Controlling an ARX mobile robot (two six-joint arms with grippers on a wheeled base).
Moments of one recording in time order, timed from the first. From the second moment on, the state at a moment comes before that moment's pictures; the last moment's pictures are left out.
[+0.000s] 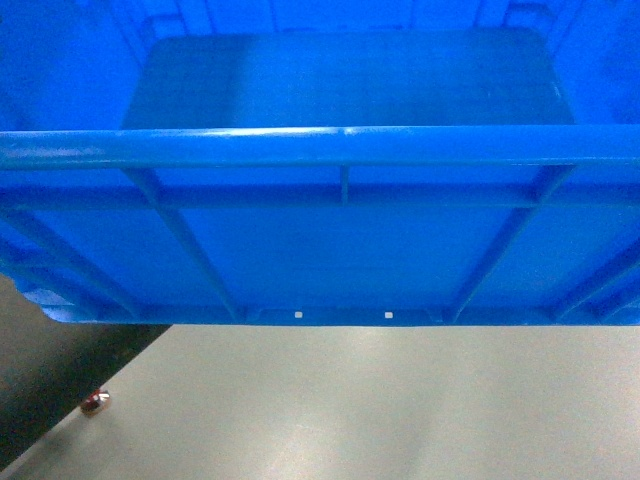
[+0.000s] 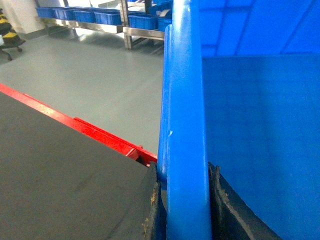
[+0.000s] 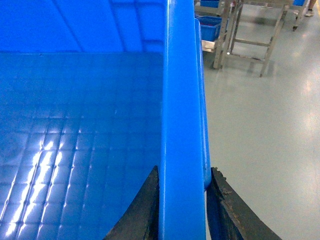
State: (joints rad) left arm -0.20 1.17 0.60 0.44 -0.27 0.01; right arm 0.21 1.18 0.65 0.35 0.20 0.05
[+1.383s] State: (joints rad) left arm -0.20 1.17 0.60 0.44 -0.27 0.01; right arm 0.21 1.18 0.65 0.35 0.20 0.05
